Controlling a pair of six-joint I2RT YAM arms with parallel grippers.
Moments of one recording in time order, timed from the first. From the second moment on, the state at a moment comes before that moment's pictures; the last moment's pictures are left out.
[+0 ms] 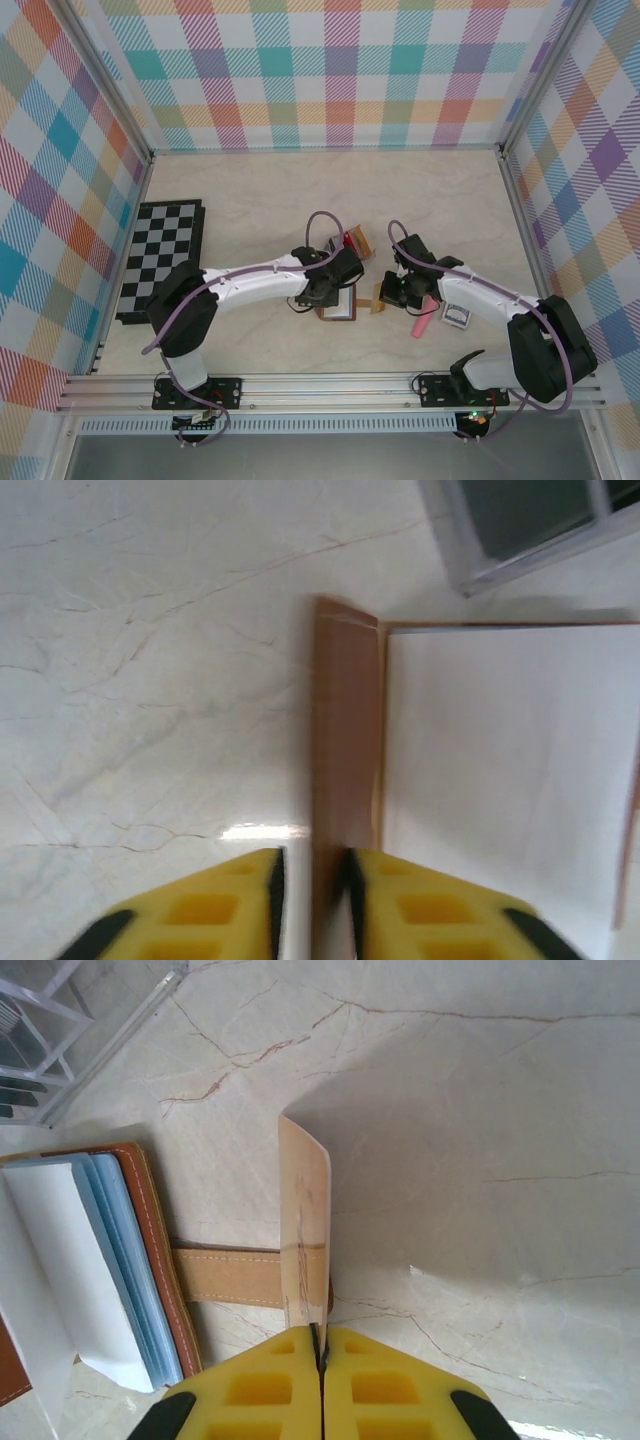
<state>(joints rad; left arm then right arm) -1.01 1.76 1.24 -0.91 -0.26 -0.96 0.51 1.32 0.67 -0.55 -0.24 0.76</state>
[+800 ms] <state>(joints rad) -0.95 1.54 0.86 -0.44 -0.02 -1.03 0.54 1.10 0.69 -0.58 -0.28 0.69</state>
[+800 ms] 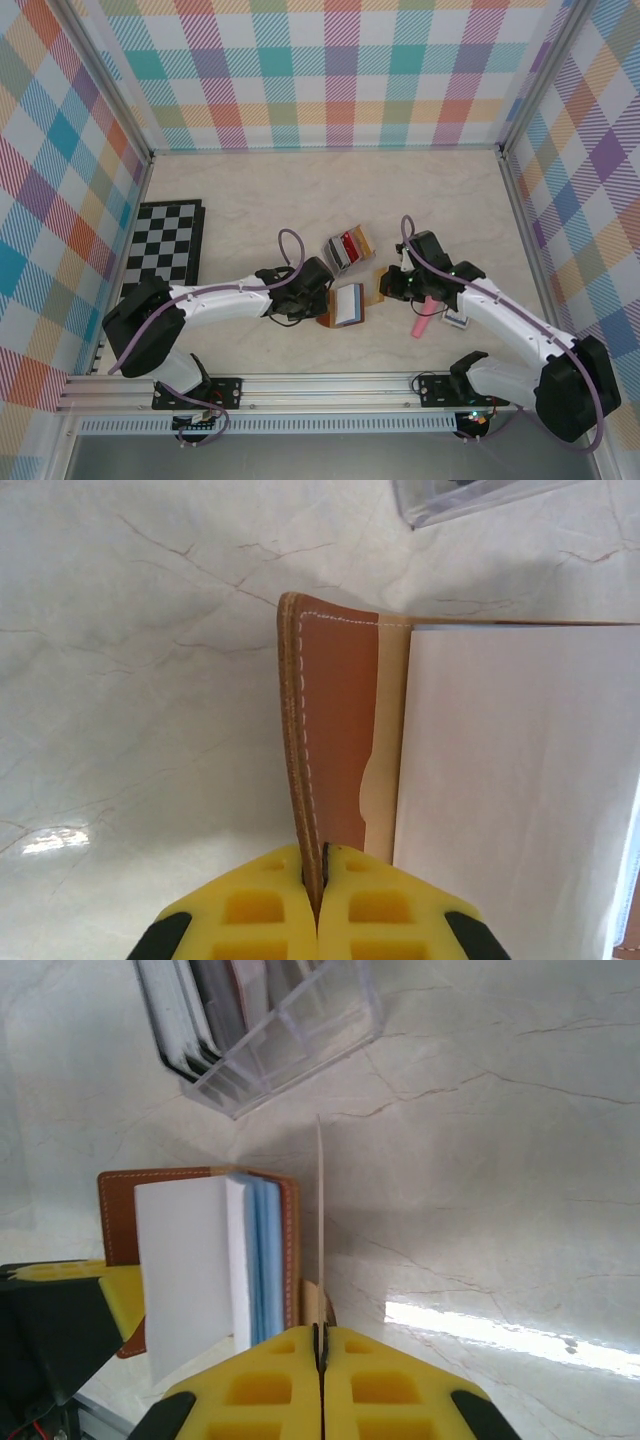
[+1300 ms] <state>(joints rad) -0.95 1.53 0.86 -0.42 -0.02 -1.05 0.60 1.17 0.69 -0.52 -0.30 0.68</state>
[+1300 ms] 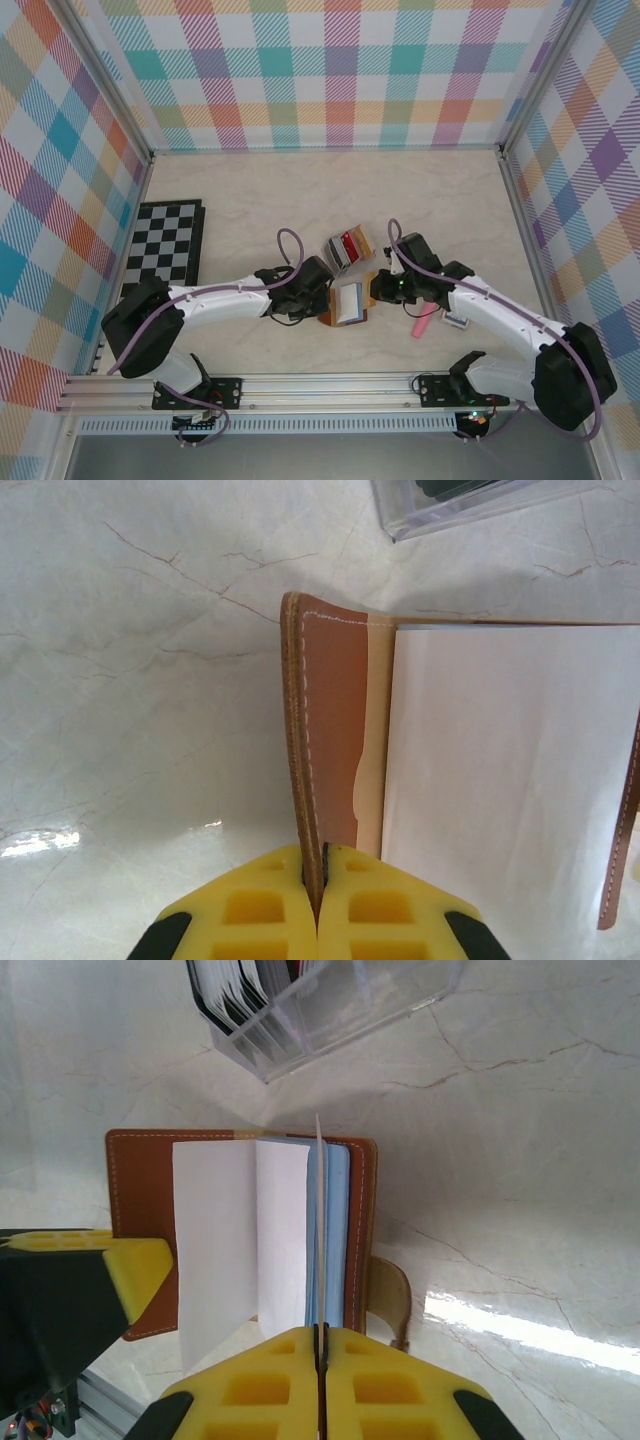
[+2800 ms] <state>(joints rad) -0.95 1.53 0.84 -0.37 0.01 -1.05 0.66 1.25 0.70 -0.42 -0.36 0.71</state>
